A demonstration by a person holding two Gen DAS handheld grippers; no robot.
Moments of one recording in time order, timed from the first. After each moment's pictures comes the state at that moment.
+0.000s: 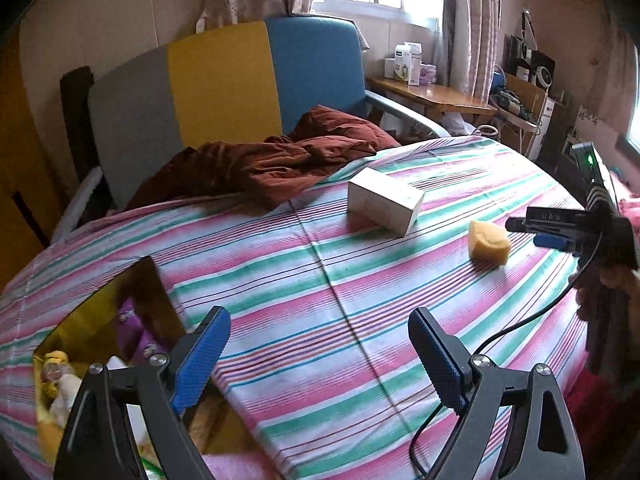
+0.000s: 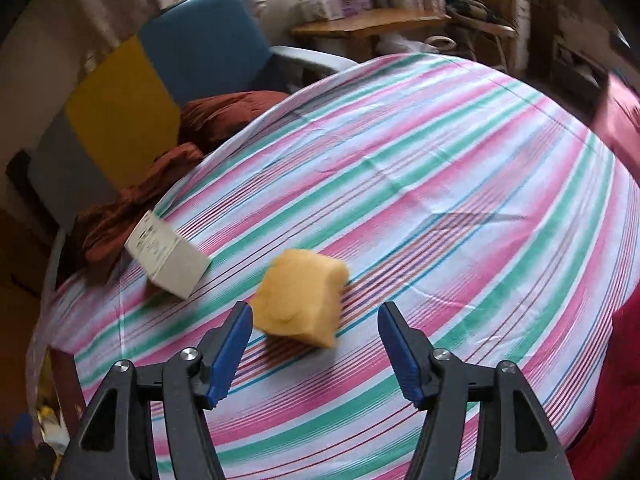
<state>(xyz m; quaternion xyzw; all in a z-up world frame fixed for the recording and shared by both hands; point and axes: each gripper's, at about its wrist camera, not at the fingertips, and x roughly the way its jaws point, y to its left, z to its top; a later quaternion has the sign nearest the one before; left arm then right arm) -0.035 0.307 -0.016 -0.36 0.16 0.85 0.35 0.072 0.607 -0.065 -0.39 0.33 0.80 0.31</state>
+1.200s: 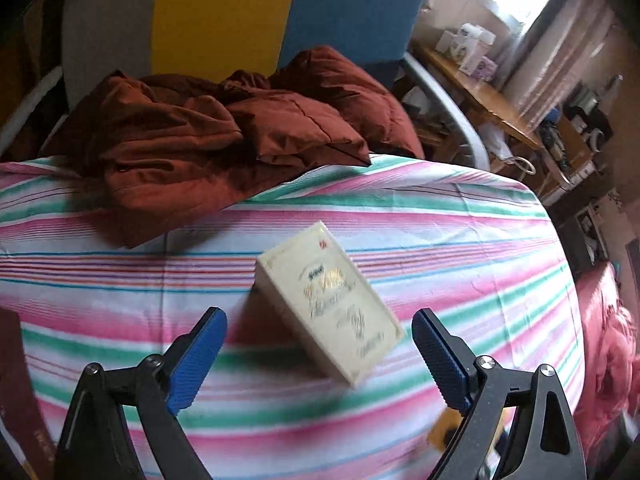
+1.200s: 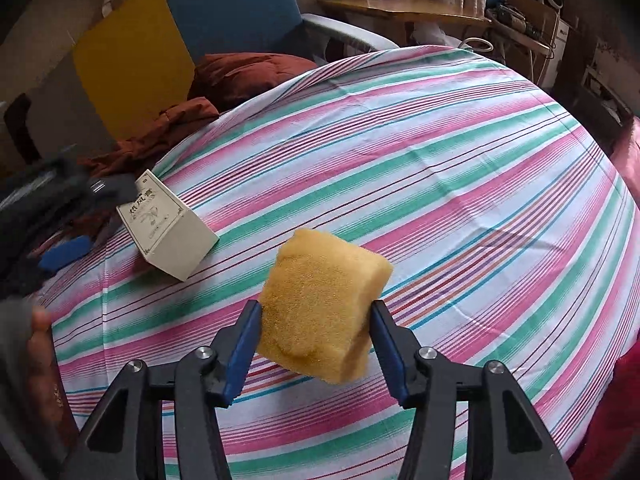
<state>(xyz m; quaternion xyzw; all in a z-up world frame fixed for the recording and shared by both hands) -0.164 0.514 -0.063 -0.54 0.04 0.79 0.29 0.025 0.605 -0.077 -0.46 0.27 0.80 0.28</state>
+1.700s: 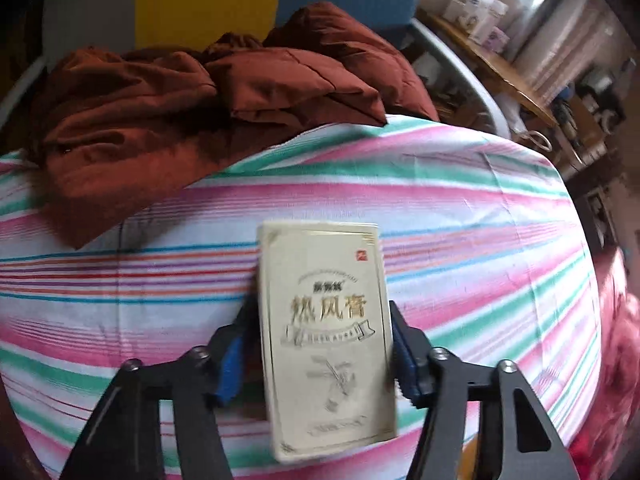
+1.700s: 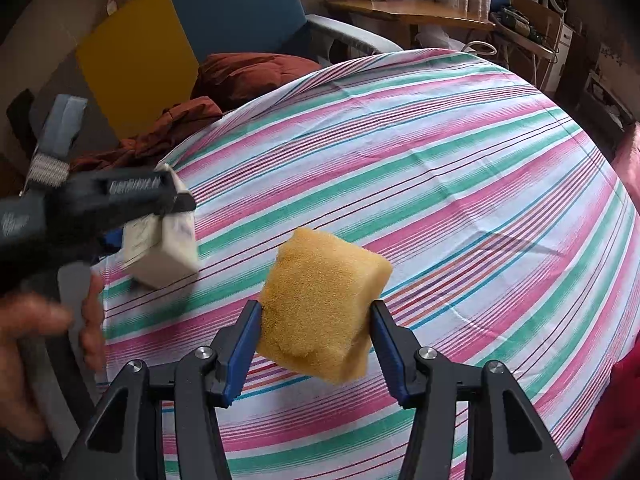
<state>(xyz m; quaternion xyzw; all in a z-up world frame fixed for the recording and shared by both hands) -0.169 0.528 -0.104 -0.56 0.07 0.77 0.30 0.023 0.600 -0.073 -0.46 0.26 0.81 0.27</state>
